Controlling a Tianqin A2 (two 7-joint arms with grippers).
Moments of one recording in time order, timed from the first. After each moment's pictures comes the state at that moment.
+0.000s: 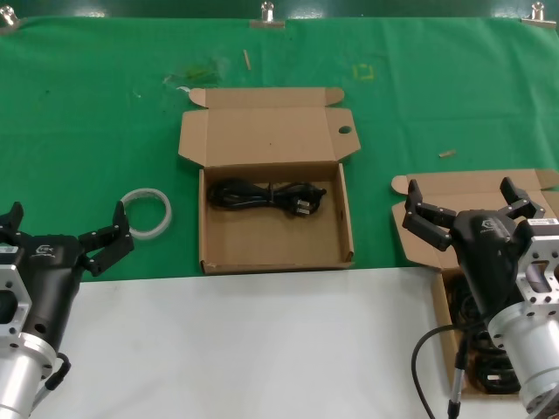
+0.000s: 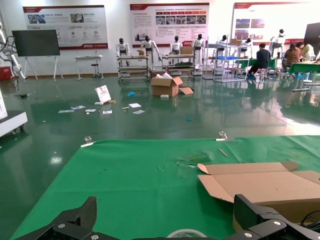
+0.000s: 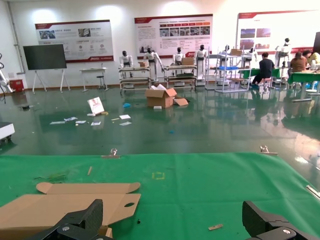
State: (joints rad) left arm 0.00 -0.30 1.60 -1.60 -1.80 0.00 0.00; right arm 0.02 0.17 -1.63 1.59 1.83 0.02 -0.04
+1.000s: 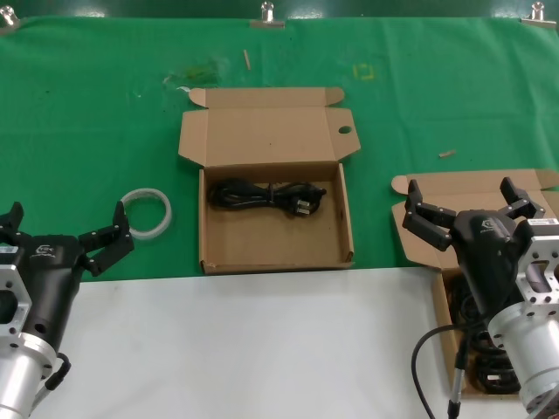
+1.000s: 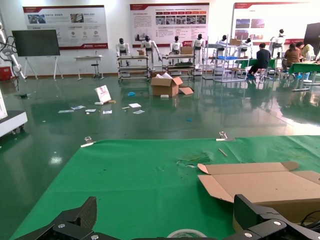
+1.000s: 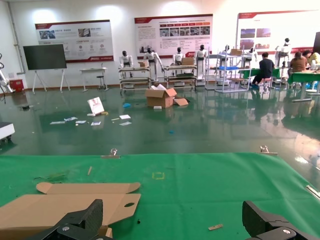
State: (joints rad) left arm 0.00 -0.30 1.60 -1.60 -1.80 0.00 0.00; right arm 0.02 0.17 -1.63 1.59 1.83 0.02 -0.04
